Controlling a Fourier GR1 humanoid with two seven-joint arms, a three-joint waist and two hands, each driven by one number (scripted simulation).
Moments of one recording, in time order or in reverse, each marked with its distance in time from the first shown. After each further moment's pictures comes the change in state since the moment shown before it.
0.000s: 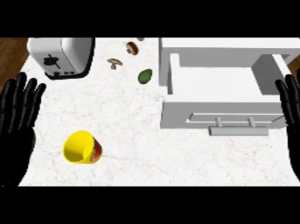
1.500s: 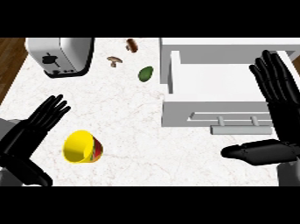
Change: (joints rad) left arm -0.082 0.219 0.176 0.722 0.367 -0.668 -0.184; right arm -0.174 -0.052 -0.041 0.197 -0.085 0.141 0.050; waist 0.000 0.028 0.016
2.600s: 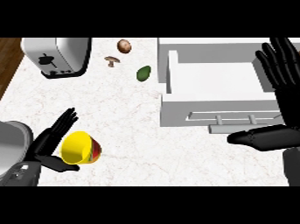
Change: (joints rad) left arm -0.271 0.020 -0.036 0.889 -0.457 0.206 -0.632; right arm -0.105 -0.025 -0.057 0.037 -0.028 0.019 0.059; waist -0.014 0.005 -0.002
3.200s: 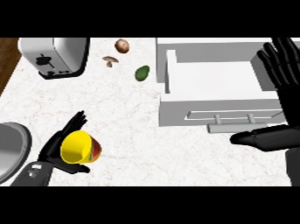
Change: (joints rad) left arm -0.070 -0.046 -0.031 0.178 -0.047 0.080 -0.135; right arm 0.000 -0.010 -0.012 0.002 -0.016 0.017 0.002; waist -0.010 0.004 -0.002
